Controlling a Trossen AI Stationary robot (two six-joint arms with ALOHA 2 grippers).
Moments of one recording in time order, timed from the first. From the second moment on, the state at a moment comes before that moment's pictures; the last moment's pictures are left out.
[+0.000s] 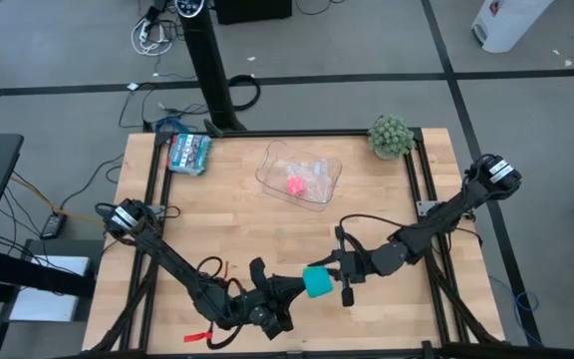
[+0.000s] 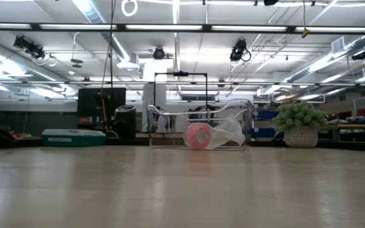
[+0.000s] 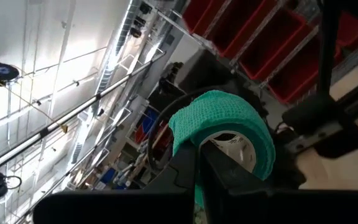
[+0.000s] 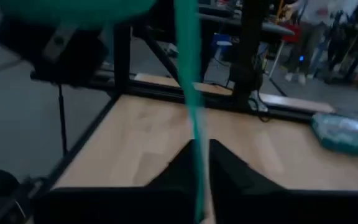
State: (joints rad) left arm -0.69 1.92 1.32 1.00 -1.02 1.24; right arm 0.59 1.45 0.79 0.50 0.54 -0.06
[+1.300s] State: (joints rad) left arm -0.64 1.92 1.32 0.89 -0.88 1.09; right arm 0.17 0.89 0.82 0.22 0.29 -0.48
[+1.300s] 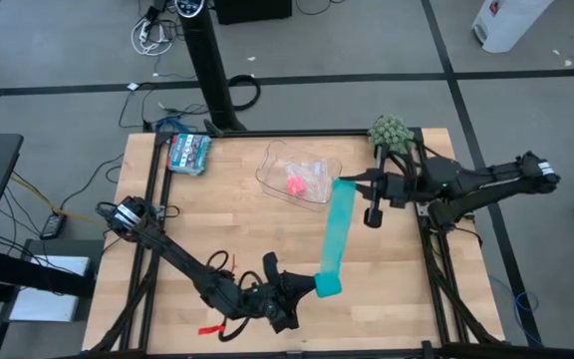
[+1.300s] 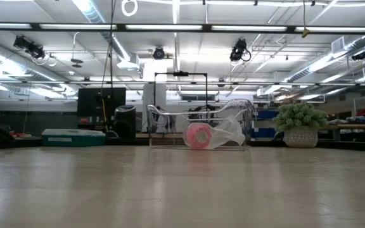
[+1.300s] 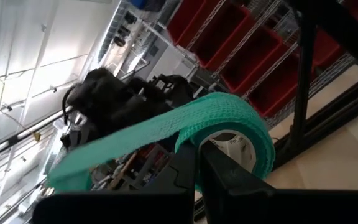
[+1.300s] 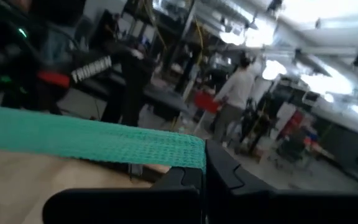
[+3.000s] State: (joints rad) left arm -0.56 1.87 1.32 0.97 -0.88 1.52; right arm 0.77 1.42 0.51 0.98 0.55 -0.14
